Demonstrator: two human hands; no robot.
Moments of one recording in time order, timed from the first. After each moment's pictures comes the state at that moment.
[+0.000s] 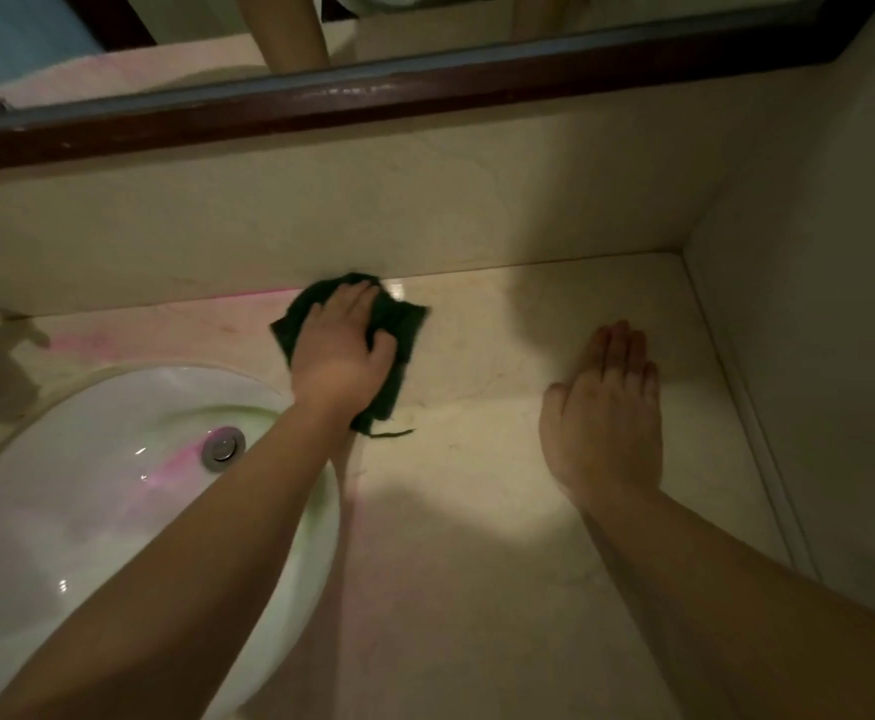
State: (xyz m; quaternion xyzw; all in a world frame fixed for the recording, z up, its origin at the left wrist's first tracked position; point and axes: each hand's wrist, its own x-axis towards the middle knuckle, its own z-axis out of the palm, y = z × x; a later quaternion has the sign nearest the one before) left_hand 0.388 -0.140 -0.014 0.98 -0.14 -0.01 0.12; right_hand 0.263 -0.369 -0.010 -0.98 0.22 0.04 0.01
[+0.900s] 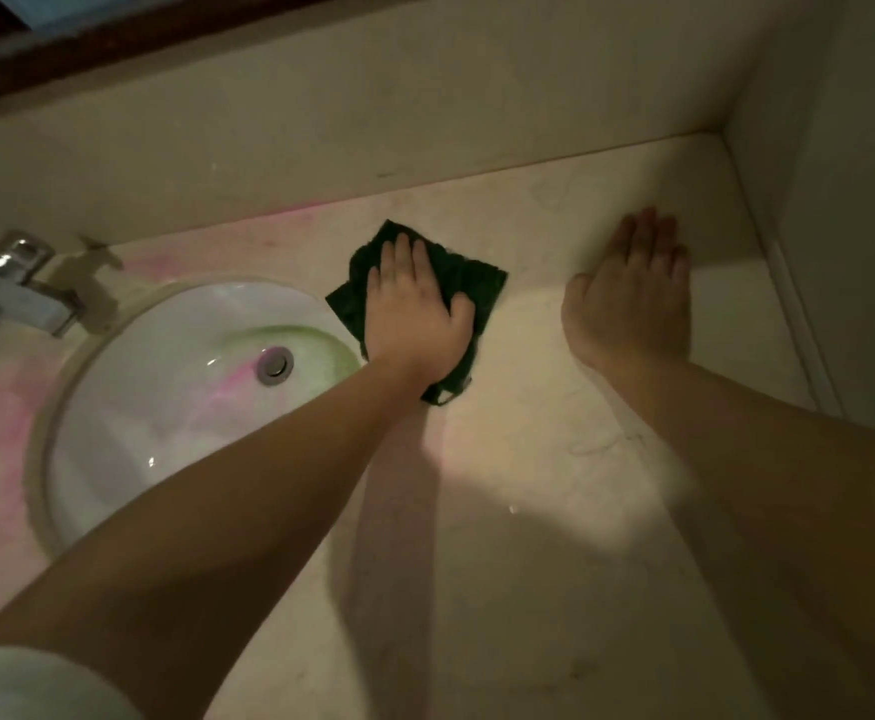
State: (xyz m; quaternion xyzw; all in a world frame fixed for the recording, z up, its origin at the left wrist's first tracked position) left_hand 0.295 -0.180 -0.012 1.00 -0.09 -0.03 0.02; right_hand 0.258 -0.374 -0.021 -0.98 0.19 0.02 0.06
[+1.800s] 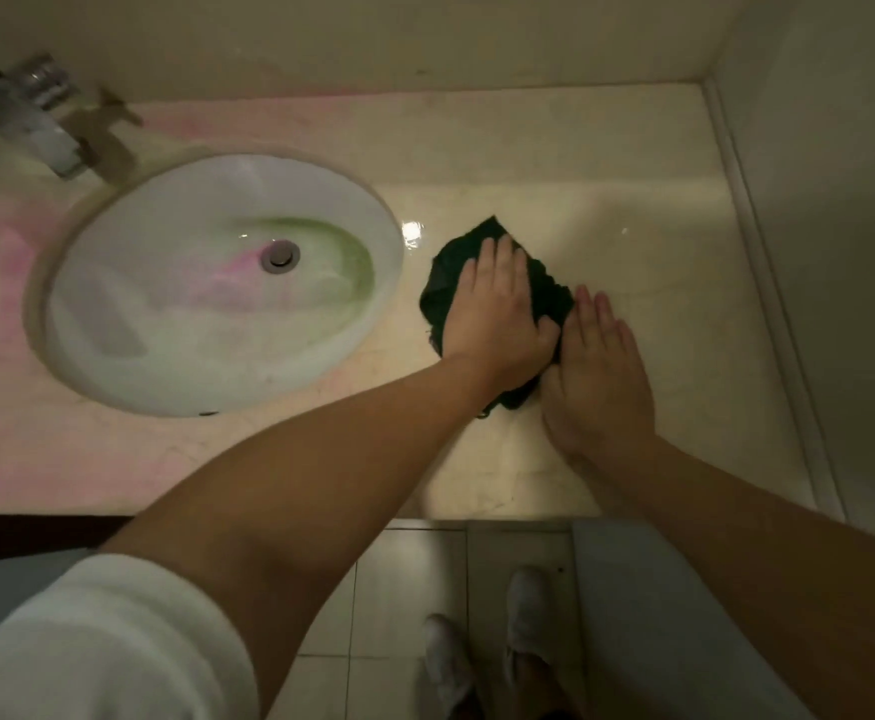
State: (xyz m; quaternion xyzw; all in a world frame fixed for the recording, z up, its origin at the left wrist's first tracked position) left_hand 0.132 -0.188 -0.011 0.97 -0.20 -0.09 0.05; right_hand 0.047 -0.301 -0.030 -0.99 0.05 0.03 0.08
